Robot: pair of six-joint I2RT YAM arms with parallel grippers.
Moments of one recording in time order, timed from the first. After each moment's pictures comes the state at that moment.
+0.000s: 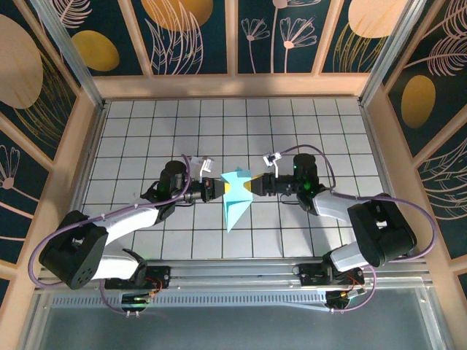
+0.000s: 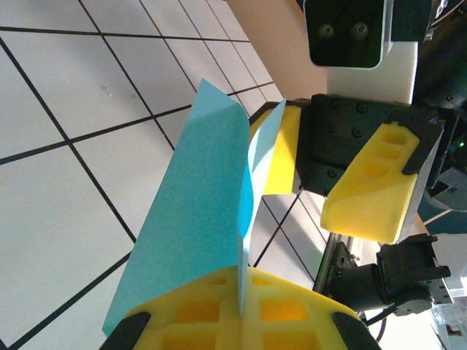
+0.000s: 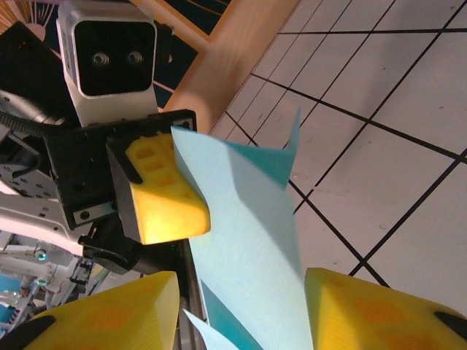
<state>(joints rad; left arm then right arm) -0.58 1.33 0.53 0.41 0.65 -0.66 0.44 1.44 0.51 0.60 -1.00 0.59</state>
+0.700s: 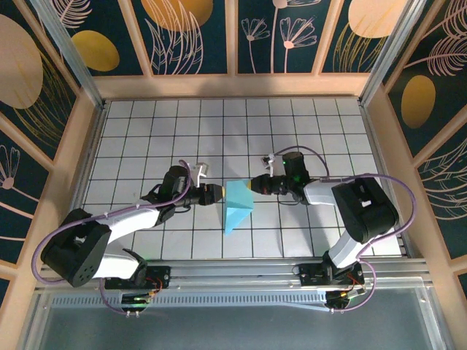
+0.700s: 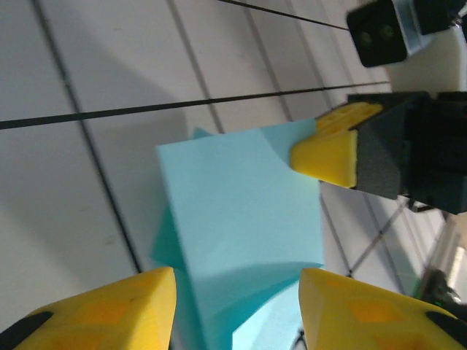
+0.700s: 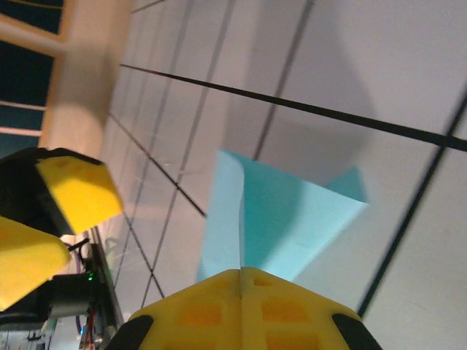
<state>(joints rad) -0.58 1.34 0.50 0.25 0.40 -0.63 0.43 1.65 0.62 0.33 -0.78 0.55</state>
